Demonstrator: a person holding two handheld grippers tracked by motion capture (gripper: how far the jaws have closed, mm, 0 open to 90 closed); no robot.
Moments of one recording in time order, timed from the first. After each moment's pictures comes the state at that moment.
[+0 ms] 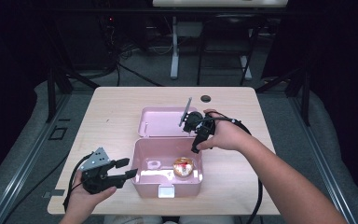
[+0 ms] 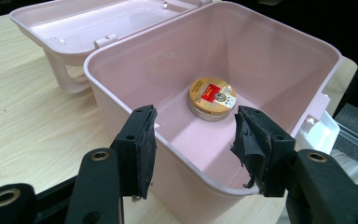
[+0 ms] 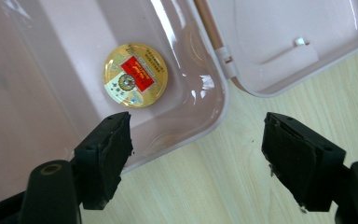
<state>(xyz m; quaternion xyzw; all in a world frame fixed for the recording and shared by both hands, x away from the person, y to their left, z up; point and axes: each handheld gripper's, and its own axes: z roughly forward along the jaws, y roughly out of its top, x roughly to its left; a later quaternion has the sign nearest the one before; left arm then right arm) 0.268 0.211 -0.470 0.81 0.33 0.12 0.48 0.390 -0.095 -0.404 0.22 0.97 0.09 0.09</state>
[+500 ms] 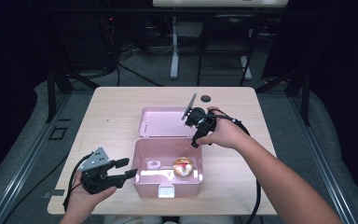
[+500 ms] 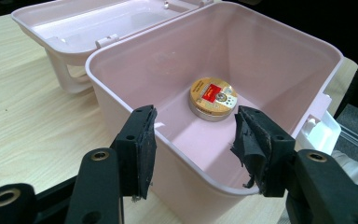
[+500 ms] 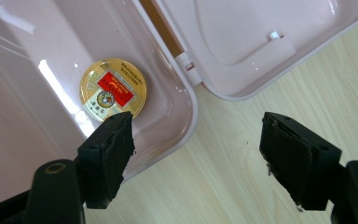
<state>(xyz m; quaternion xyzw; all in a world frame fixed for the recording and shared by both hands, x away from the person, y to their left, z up) 0.268 0.212 -0.470 0.81 0.33 0.13 0.48 0.408 -0.102 -0.412 0.28 0.95 0.10 0.10</state>
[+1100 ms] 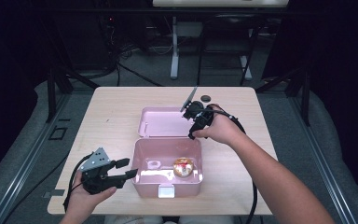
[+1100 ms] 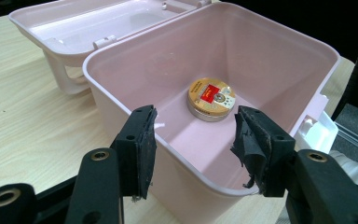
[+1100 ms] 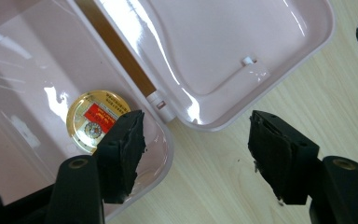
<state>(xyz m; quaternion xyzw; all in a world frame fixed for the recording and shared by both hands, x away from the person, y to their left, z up) 0.267 0.211 -0.470 0.80 0.33 0.12 0.48 0.426 -0.097 -0.411 0.32 0.93 0.13 0.11</state>
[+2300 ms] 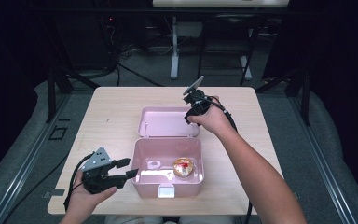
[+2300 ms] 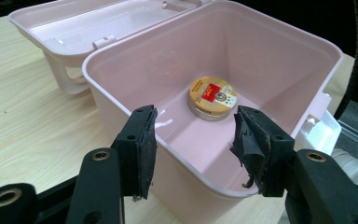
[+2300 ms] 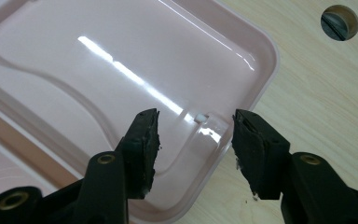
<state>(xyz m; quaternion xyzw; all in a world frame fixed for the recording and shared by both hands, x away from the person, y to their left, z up) 0.268 0.209 -0.469 0.81 0.32 0.13 0.47 0.473 -0.097 -0.423 0.46 0.86 0.19 0.11</state>
